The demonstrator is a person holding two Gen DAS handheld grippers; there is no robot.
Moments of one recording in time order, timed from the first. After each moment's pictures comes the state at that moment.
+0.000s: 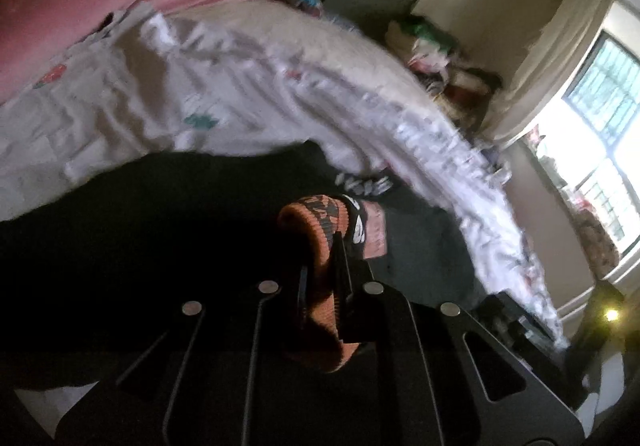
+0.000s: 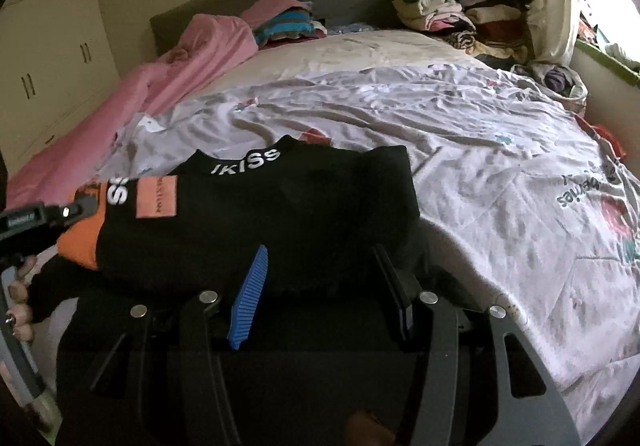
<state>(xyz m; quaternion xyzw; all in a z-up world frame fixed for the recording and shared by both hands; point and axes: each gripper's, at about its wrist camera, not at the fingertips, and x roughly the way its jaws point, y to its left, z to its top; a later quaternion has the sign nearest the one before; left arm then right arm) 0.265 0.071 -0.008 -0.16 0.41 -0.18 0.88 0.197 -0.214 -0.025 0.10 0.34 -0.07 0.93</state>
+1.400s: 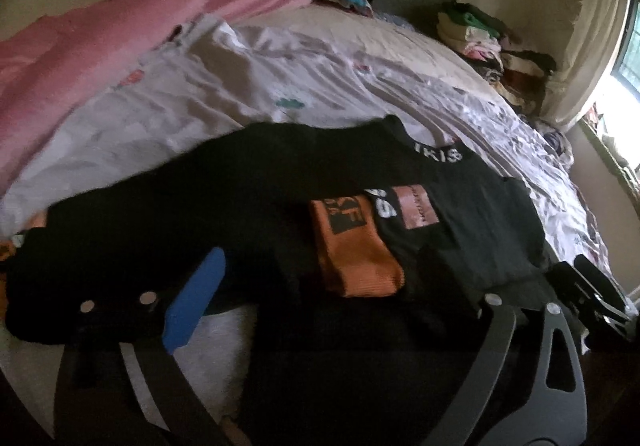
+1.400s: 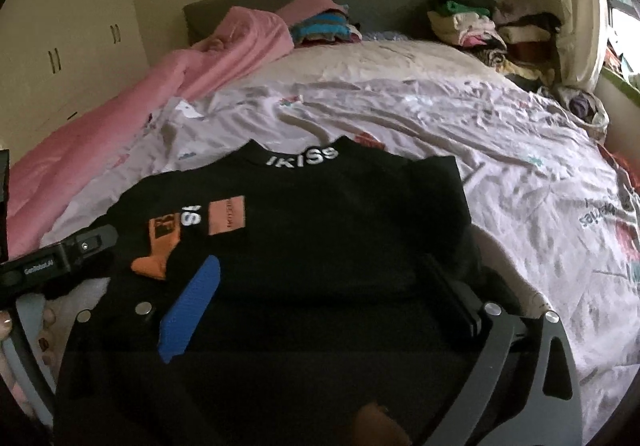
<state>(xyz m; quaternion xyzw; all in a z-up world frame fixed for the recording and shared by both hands) 0.214 0.097 -0.011 -0.09 0.40 -0.07 0.91 0.191 -0.162 -0.010 0.06 0.33 -0.02 0.94</state>
